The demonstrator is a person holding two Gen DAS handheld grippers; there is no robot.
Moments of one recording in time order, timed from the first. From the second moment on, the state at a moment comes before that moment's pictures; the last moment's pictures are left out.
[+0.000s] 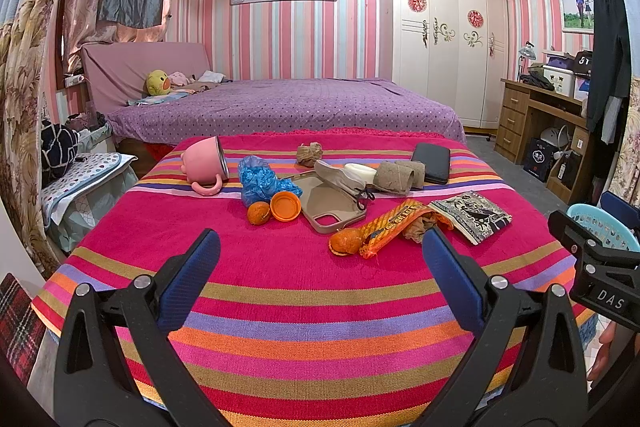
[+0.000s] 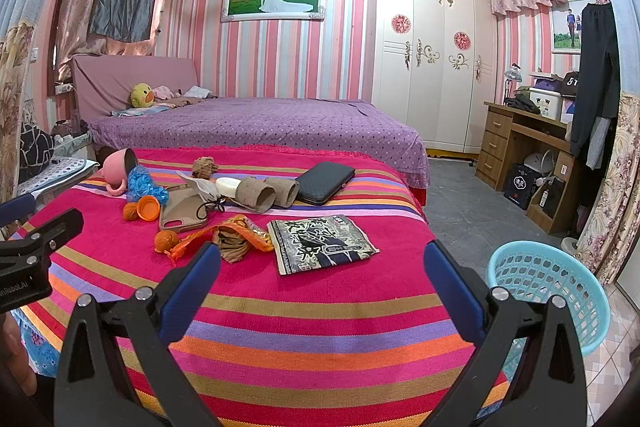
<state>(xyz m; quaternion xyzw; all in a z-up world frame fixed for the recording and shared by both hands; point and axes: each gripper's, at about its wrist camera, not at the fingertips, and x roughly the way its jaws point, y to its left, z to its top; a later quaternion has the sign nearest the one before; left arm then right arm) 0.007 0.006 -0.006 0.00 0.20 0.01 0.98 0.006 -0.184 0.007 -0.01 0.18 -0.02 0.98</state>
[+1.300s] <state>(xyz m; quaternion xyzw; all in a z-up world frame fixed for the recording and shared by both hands) 0.015 0.011 -0.006 0.00 0.20 0.02 0.98 0.014 -0.194 0.006 -0.01 0.18 -0.02 0.98</state>
